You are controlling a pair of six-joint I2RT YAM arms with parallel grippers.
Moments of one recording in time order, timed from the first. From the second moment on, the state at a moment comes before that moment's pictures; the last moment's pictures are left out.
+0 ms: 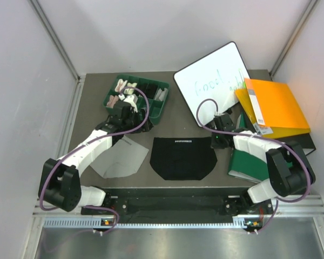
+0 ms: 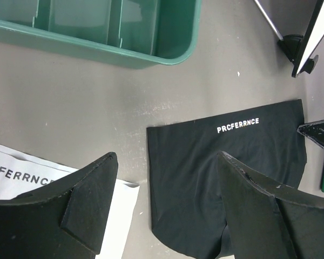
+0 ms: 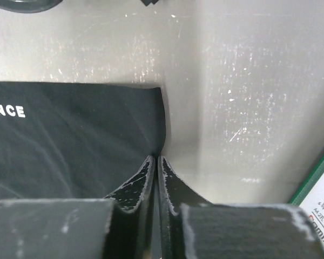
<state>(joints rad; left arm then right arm) -0.38 1.33 0.89 -0.22 0.14 -0.47 0.40 1.46 0.72 -0.29 0.06 0.41</state>
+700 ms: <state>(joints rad) -0.39 1.48 0.78 -0.06 0.17 -0.55 0.40 1.61 0.89 -0.34 0.20 0.36</state>
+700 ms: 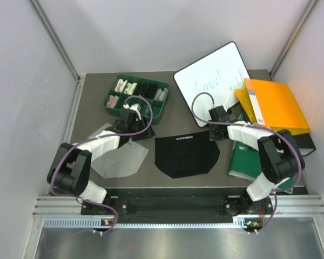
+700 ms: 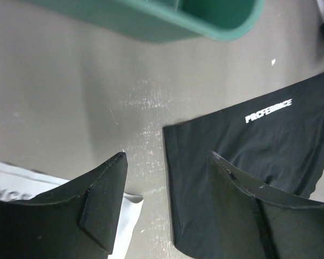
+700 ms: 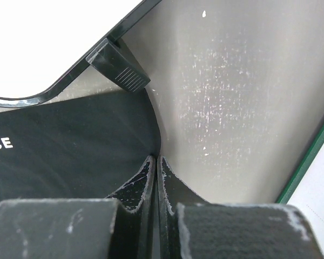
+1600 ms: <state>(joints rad) -0.49 1.68 0.80 0.10 0.11 -0.67 0.40 1.45 0.86 -0.33 0.10 0.37</state>
